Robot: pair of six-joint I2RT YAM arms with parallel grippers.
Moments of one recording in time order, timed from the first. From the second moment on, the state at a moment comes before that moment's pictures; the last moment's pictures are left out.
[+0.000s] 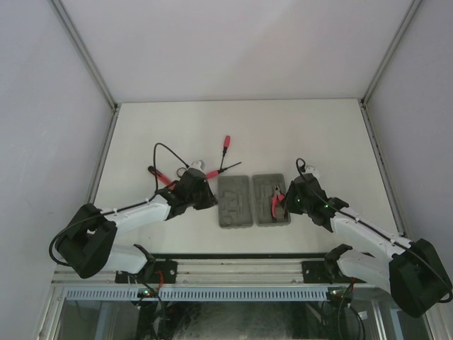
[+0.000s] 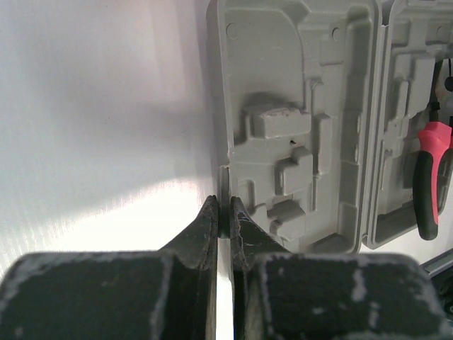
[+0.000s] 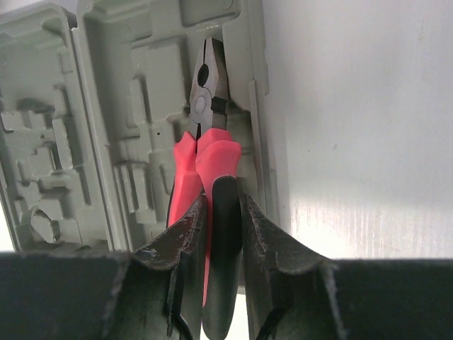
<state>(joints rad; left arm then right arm) -0.68 1.35 0.60 -0.09 -0.03 -0.80 0.53 1.03 0.46 -0.28 0.09 0.69</state>
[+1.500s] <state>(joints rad) -0.68 1.30 0.60 -0.15 -0.05 -0.85 0.60 0.89 0.61 -0.51 0.26 0.67</state>
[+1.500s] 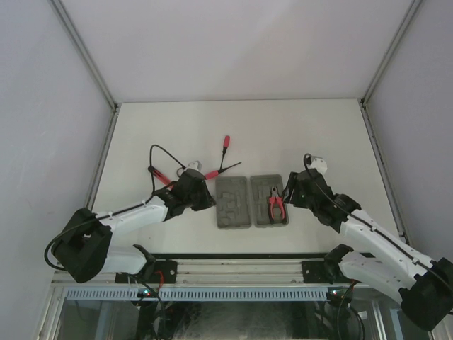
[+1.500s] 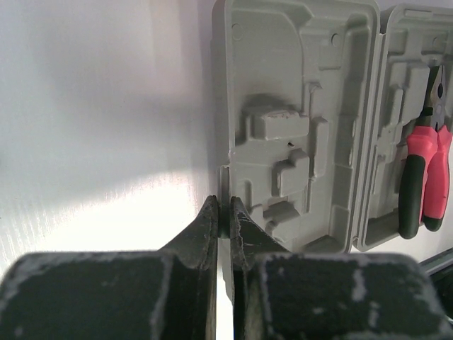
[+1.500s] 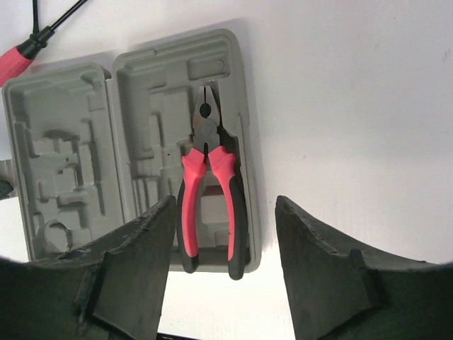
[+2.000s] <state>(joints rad) -0.68 1.29 0.60 -0.15 -0.05 -0.85 0.71 1.09 0.70 -0.55 0.34 0.65</state>
